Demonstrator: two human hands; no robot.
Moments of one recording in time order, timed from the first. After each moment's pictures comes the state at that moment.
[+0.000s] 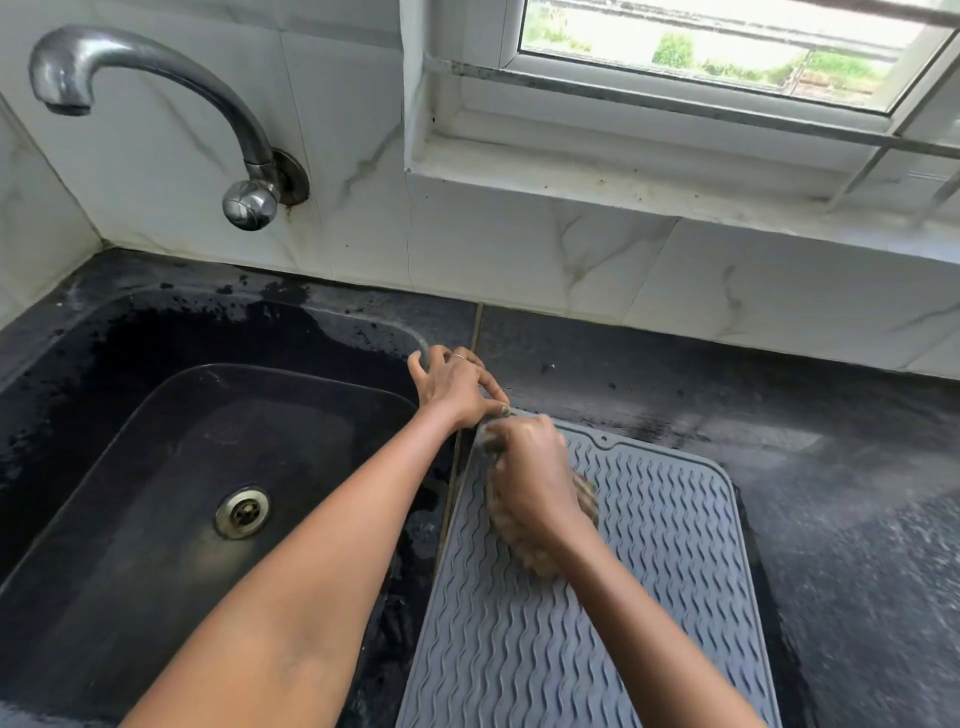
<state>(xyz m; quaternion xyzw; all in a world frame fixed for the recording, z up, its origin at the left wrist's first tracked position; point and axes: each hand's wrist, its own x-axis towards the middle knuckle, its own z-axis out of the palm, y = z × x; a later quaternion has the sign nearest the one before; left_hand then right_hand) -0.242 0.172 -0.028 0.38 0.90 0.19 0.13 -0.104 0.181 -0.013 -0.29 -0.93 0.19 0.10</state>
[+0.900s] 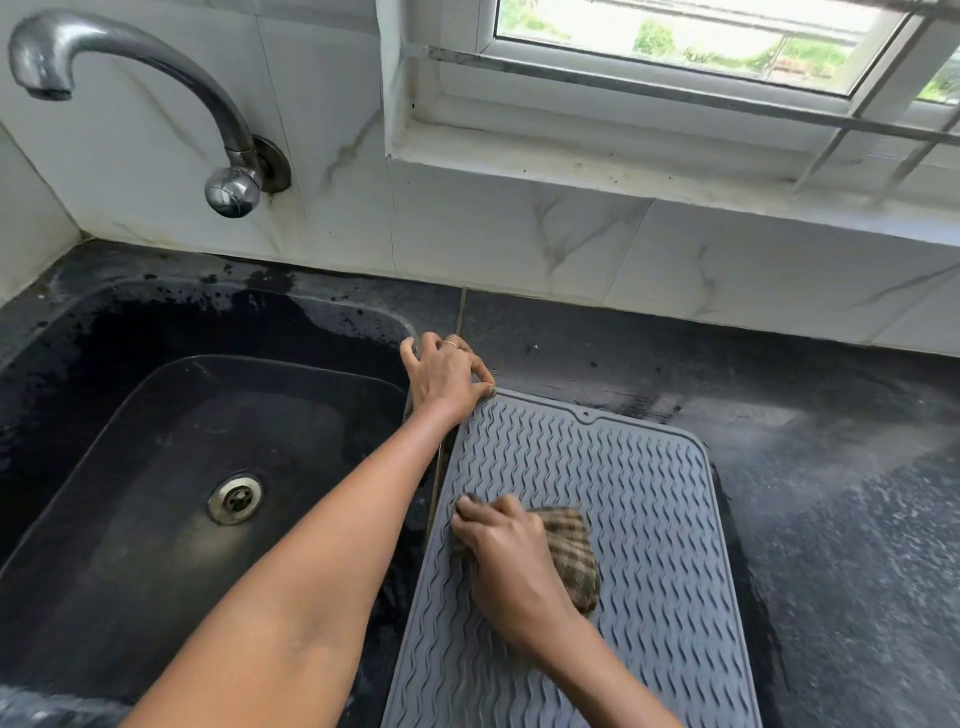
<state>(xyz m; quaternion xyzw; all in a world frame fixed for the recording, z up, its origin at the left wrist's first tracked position) -0.221 0.165 -0.032 0.40 0.90 0.19 0.02 -0.030 0.112 -0.037 -0.19 -0.97 0.18 0.02</state>
